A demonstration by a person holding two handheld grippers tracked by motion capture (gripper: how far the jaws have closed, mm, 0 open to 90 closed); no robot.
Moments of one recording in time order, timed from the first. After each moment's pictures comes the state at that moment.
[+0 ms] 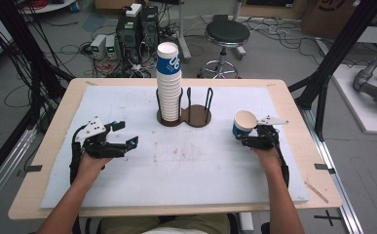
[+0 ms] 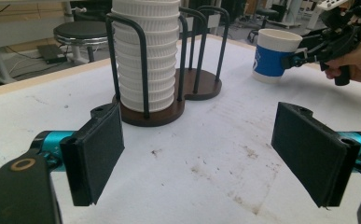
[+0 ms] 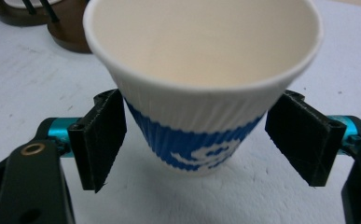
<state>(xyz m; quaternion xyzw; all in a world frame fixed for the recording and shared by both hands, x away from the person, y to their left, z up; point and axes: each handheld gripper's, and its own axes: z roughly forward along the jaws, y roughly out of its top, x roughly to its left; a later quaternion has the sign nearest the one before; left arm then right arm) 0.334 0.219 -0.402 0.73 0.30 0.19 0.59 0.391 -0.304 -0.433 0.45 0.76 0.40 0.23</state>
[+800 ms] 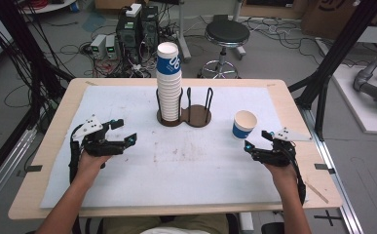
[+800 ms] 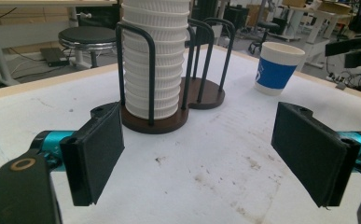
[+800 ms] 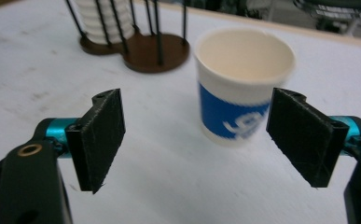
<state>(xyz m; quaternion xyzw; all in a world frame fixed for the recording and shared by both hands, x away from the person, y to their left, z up) 0.338 0.224 -0.401 0.71 0.32 0.18 0.61 0.313 -0.313 -0.391 0.43 0.74 0.46 0.24</state>
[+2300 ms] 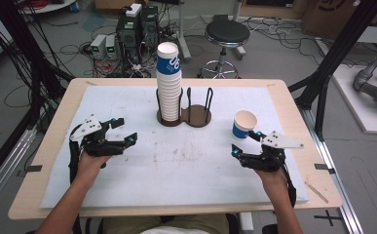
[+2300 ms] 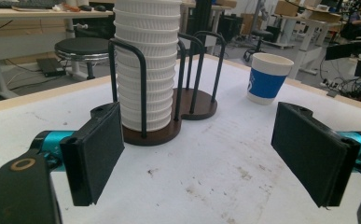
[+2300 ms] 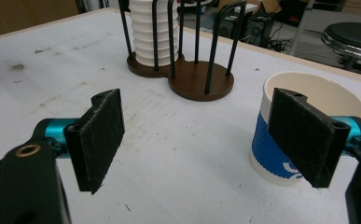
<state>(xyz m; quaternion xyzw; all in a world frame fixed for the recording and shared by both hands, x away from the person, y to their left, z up) 0.334 0.221 -0.394 0.70 0.31 0.19 0.62 0.294 -0.276 -0.381 0.37 0.75 0.50 0.25</state>
